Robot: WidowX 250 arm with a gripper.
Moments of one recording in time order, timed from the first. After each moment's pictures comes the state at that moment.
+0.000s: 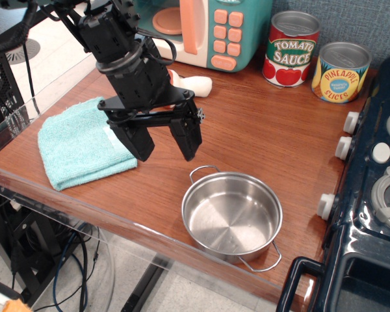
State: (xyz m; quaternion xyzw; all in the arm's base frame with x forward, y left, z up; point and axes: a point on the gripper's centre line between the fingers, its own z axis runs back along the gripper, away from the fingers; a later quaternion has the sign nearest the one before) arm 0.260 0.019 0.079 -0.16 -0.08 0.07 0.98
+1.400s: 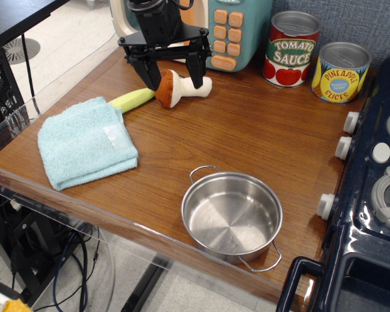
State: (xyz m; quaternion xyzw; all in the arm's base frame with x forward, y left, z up) arm 0.371 0.075 0.079 -0.08 -0.13 0.15 0.98
